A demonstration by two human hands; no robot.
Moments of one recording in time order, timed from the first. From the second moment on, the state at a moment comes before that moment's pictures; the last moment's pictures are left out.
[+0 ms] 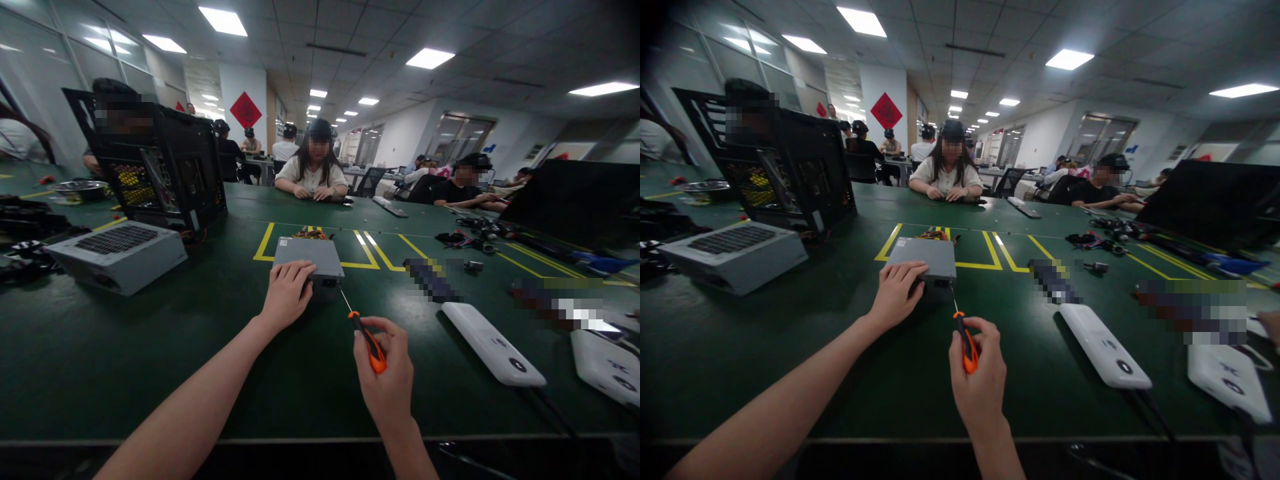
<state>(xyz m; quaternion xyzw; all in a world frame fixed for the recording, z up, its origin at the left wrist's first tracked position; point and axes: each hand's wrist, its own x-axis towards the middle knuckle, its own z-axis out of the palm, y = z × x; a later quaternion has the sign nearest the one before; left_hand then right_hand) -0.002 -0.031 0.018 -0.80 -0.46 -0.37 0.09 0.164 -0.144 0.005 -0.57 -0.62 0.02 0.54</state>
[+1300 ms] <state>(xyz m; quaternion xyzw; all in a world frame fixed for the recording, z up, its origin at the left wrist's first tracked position) -0.008 -0.031 0.021 -0.79 -0.46 -0.40 0.05 0.161 -0.142 0.005 -0.47 -0.69 -0.02 0.55</state>
